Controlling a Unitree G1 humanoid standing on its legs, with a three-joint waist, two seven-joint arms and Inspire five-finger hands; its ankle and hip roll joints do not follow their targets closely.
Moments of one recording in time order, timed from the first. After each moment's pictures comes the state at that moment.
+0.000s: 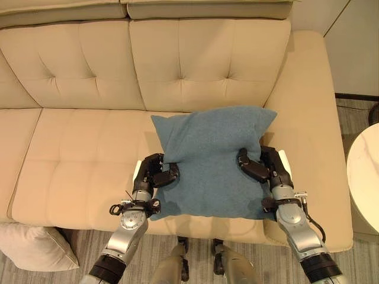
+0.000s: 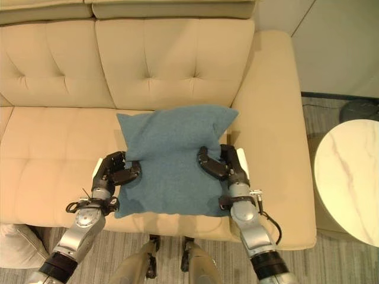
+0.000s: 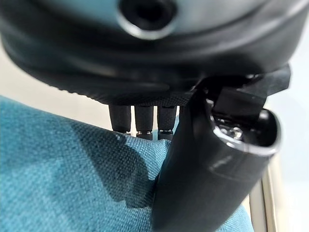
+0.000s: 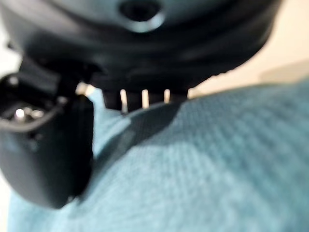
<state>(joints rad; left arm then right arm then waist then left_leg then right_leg) -0.23 0.34 -0.31 0.22 -0.34 -0.12 0.32 -0.24 -0.46 0.19 0.21 0.01 -0.10 -0.31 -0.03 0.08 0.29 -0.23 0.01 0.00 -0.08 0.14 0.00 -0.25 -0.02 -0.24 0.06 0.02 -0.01</state>
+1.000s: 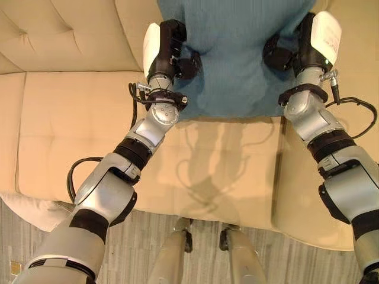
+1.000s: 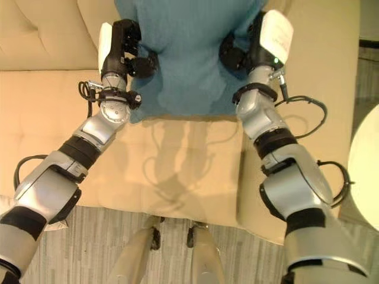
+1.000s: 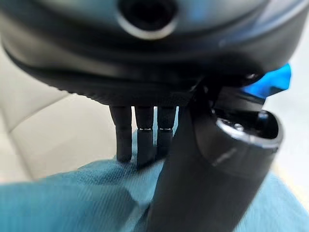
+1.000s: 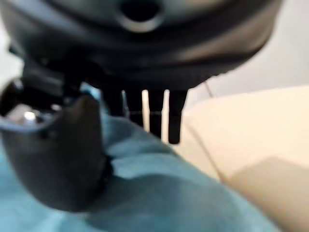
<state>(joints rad) -1.19 0.37 -0.58 0.81 -0.21 -0.06 0.55 -1.25 -0.62 0.66 0.92 -0.06 0.08 -0.54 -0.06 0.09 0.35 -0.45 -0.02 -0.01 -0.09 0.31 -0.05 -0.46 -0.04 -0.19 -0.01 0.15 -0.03</state>
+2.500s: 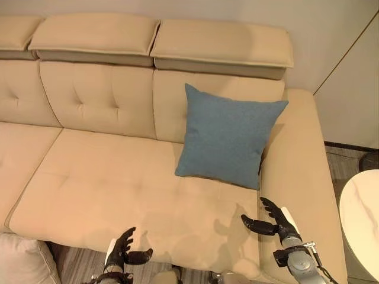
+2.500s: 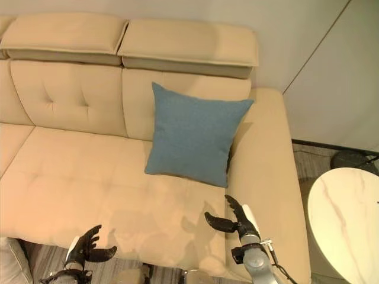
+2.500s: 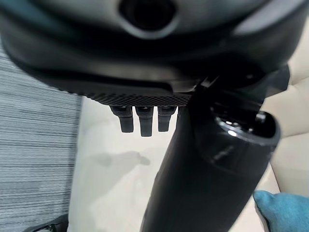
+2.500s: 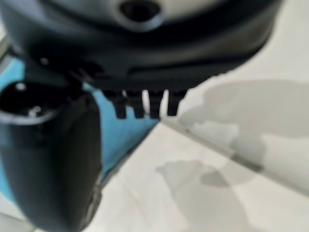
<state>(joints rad) 0.25 0.28 -0.09 0.60 -0.06 -0.10 0.14 0.12 -0.37 0.08 0.49 -0.11 -0.12 -0.13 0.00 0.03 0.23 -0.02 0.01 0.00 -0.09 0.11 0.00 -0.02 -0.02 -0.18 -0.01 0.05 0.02</state>
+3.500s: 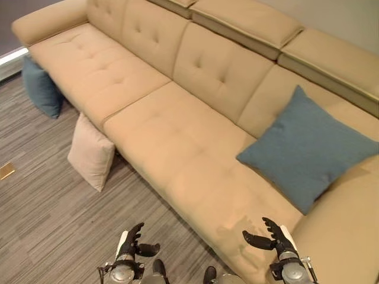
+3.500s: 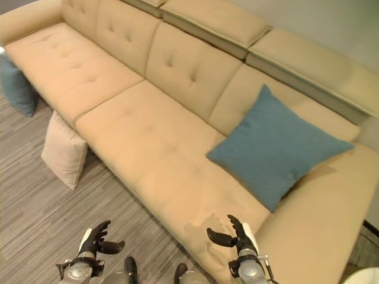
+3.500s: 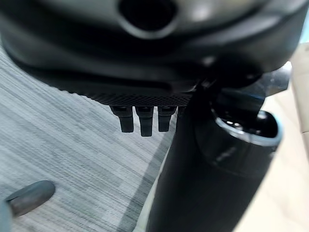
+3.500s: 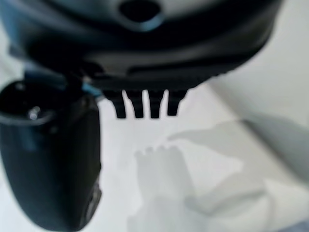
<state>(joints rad) 0.07 0.26 -0.24 0.71 -0.06 -0.07 0.22 0.04 -0.36 0.17 0.71 -0.06 -0.07 -0.22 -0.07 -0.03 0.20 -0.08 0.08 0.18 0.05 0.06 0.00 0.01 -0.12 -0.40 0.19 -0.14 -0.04</state>
